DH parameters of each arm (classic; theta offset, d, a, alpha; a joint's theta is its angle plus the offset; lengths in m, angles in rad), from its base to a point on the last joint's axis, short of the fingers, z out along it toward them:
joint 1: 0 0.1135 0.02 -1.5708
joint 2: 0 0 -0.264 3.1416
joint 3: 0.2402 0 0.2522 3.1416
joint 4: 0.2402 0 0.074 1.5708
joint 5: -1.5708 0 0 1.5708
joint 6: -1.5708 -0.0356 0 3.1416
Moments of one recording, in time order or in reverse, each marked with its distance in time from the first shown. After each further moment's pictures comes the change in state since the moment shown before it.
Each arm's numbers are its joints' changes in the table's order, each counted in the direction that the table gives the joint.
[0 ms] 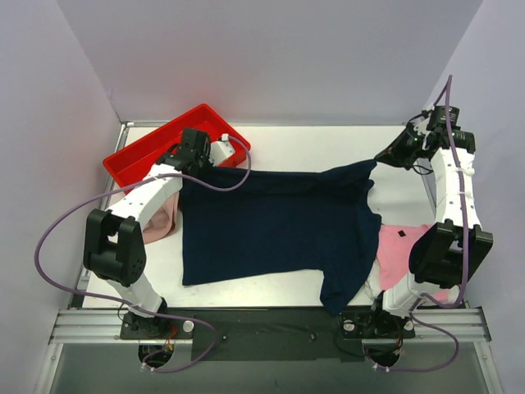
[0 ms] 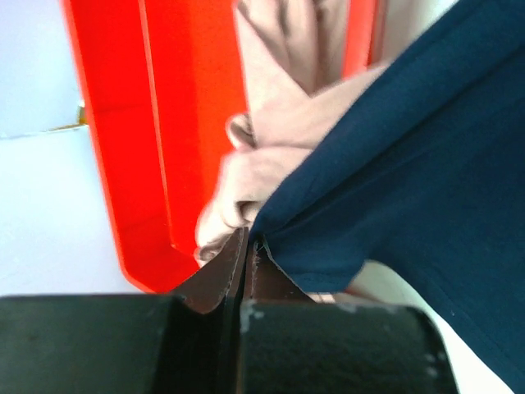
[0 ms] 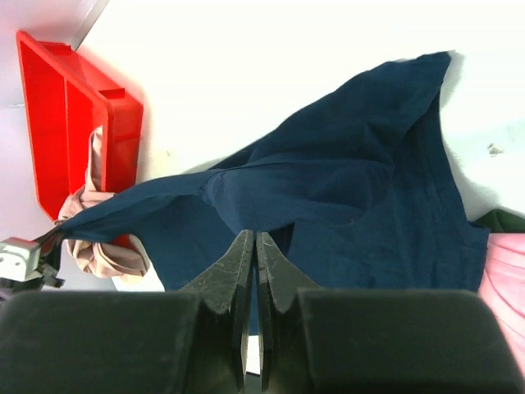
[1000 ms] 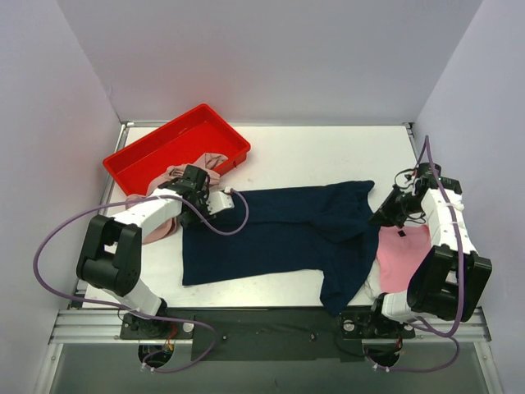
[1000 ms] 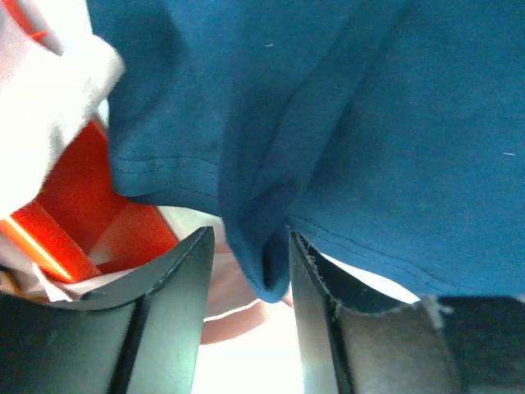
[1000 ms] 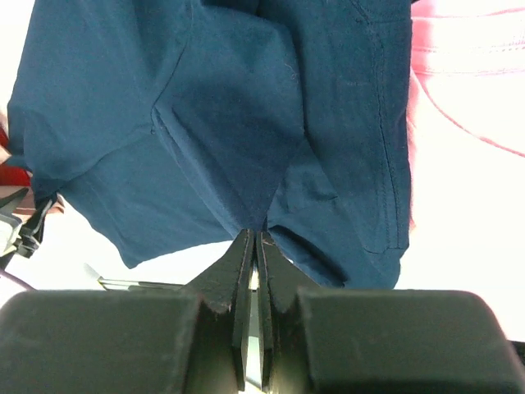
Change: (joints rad) left arm -0.008 -0.087 -0.396 0.067 -0.163 -0.154; right arm -0.040 -0.257 -0.584 0.077 -0.035 0.098
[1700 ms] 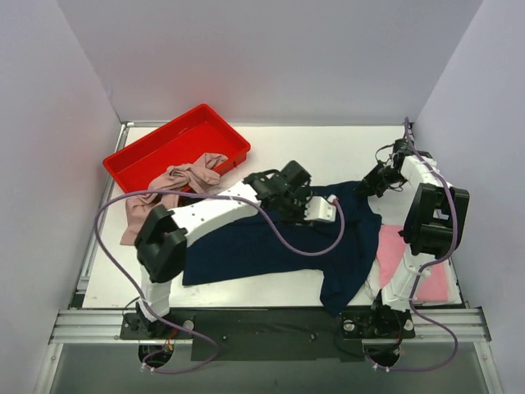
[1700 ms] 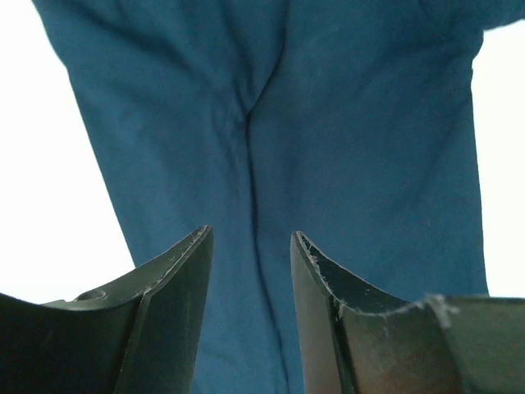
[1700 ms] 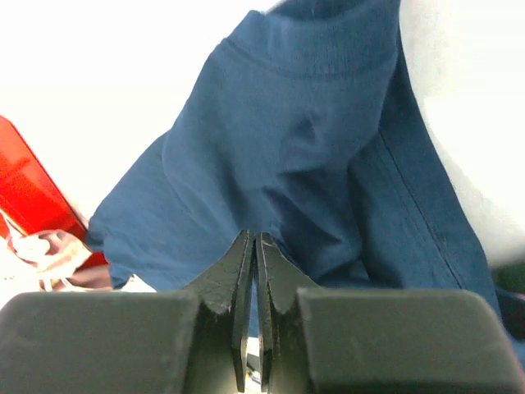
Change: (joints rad) left arm -0.579 0.263 0.649 0.150 -0.308 0.112; right arm 0.105 0.509 0.311 -0.253 0.011 -0.224
